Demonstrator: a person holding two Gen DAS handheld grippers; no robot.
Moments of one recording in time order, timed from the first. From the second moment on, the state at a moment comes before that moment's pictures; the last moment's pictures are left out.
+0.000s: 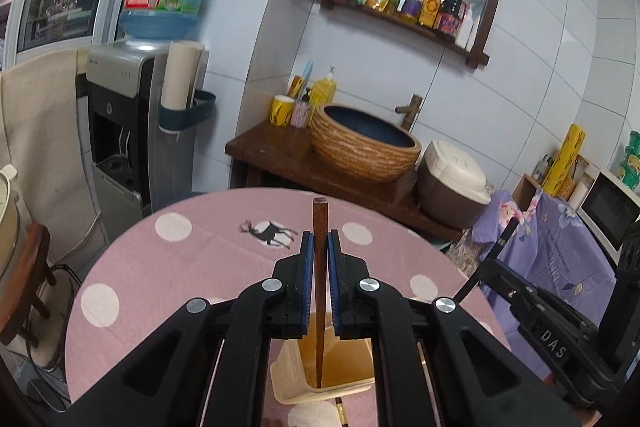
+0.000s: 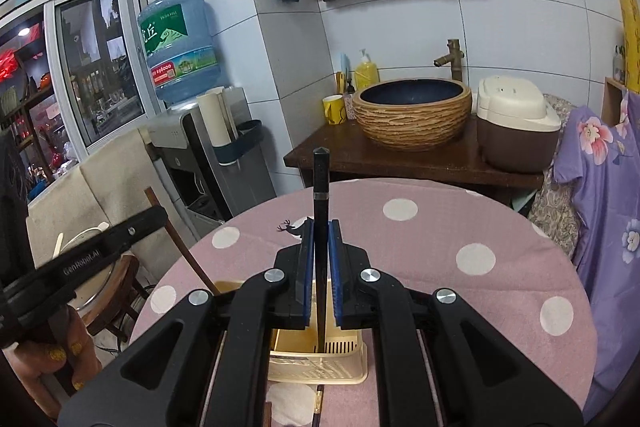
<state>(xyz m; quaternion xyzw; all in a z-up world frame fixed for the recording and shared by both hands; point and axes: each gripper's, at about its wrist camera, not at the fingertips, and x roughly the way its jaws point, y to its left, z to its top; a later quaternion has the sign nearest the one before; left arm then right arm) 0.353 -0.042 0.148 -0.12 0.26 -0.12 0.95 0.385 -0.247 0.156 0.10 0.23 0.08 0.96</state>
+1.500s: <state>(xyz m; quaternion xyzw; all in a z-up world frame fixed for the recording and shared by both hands) 0.245 0.012 -0.009 -0.07 0.39 -0.06 0.92 0.274 -0.225 -0.015 0.06 0.40 0.06 0.91</state>
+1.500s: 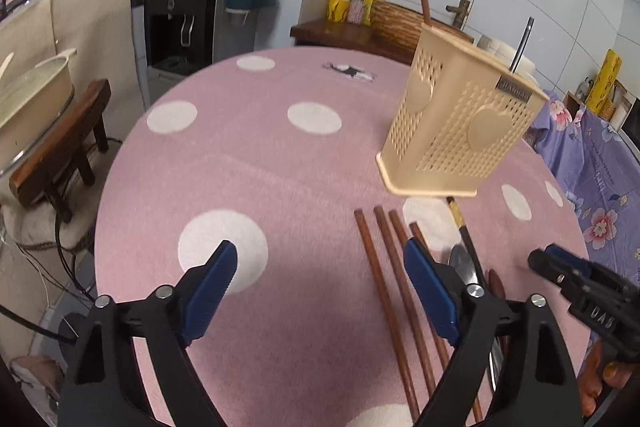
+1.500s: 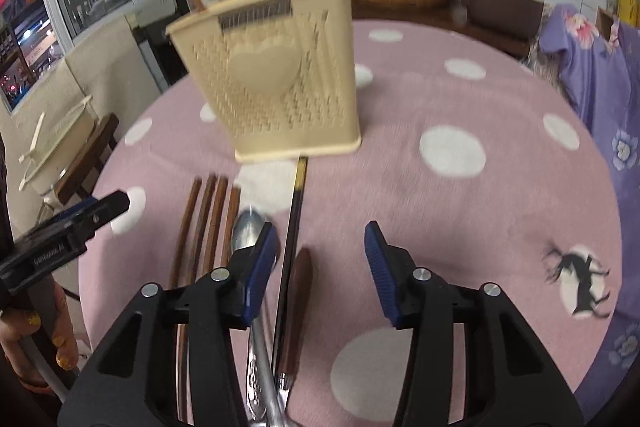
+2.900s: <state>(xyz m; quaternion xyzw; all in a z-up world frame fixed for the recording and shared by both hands) 0.246 -0.013 -0.043 -0.06 0.44 -0.07 0.90 0.274 -0.235 -0.052 0.17 0.44 0.09 0.88</state>
